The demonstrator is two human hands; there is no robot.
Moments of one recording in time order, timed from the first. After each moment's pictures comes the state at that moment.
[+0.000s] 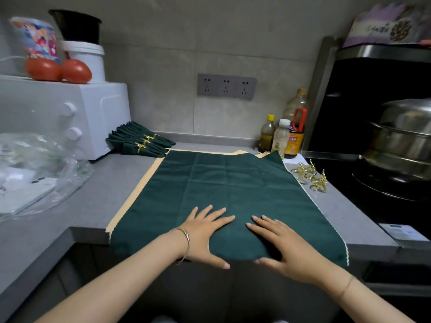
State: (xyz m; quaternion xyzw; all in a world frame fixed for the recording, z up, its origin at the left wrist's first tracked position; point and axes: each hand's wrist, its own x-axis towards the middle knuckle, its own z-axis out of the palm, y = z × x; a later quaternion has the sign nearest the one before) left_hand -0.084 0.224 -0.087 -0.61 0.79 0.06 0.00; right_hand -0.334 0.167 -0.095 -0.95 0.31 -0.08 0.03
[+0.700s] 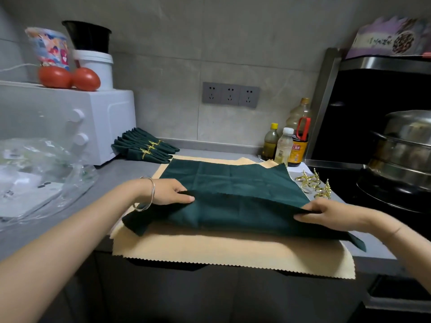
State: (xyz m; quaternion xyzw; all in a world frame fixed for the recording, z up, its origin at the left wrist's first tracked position) left_hand 0.000 0.214 0.014 -0.68 0.69 0.22 -0.07; right_hand -0.367 0.124 0.016 -0.85 0.45 0.00 0.27
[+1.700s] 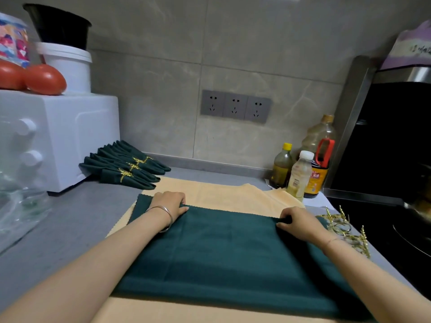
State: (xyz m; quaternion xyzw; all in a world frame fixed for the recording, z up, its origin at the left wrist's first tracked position) left_hand 0.050 0.013 -0.054 -0.80 0.60 -0.08 -0.06; right_hand -0.276 -0.088 -0.043 -0.84 0.53 -0.10 0.05
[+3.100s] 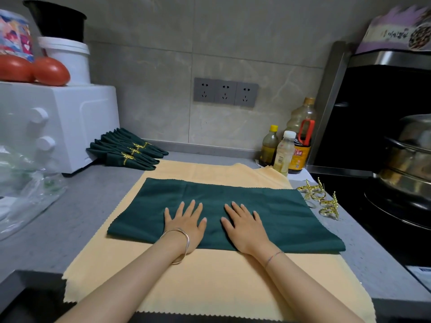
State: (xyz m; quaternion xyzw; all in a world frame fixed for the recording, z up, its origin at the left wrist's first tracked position) left_hand -0.057 0.119 -0.093 -0.80 0.59 0.06 -0.02; right_hand -0.213 0.054 -0.097 -0.87 0.48 -0.08 0.08
